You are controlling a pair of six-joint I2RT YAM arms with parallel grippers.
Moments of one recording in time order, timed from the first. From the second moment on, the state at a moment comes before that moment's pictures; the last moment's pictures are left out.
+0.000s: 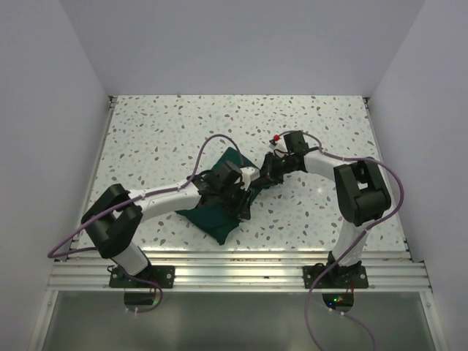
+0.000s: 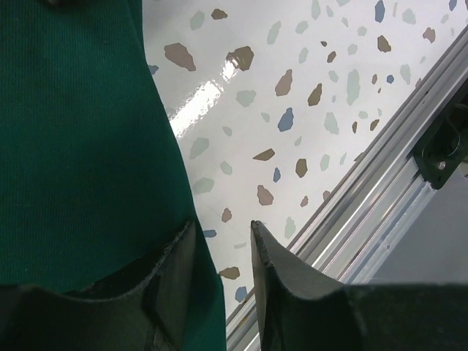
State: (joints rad) left arm -0.86 1.61 0.98 -0.30 0.31 -0.37; right arm 0.32 1.86 1.11 -0.31 -0.75 0.61
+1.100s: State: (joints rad) left arm -0.61 1.88 1.17 -0.32 0.23 -0.25; right arm 0.30 1.91 1.15 -0.24 -0.75 0.61
